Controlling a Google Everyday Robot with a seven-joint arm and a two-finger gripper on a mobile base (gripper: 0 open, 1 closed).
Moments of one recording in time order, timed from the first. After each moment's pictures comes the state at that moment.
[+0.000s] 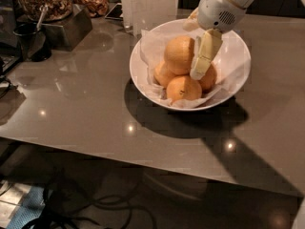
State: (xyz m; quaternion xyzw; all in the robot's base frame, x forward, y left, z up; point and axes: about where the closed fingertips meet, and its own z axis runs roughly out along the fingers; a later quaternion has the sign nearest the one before) arm 0.589 -0.092 0.943 -0.69 0.68 0.12 0.20
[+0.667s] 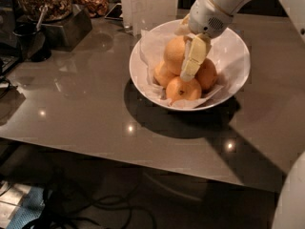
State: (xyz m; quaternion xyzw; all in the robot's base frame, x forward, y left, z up) arm 0.603 -0.078 0.925 -0.69 0.68 0.15 0.20
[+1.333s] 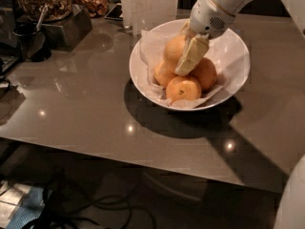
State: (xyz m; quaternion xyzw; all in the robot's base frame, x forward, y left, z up) arm 0.603 -0.078 0.924 -0.69 0.68 0.15 0.20
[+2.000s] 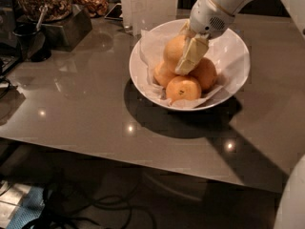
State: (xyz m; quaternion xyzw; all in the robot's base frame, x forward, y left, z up) arm 0.603 -0.078 0.924 -0.69 0.68 0.15 0.20
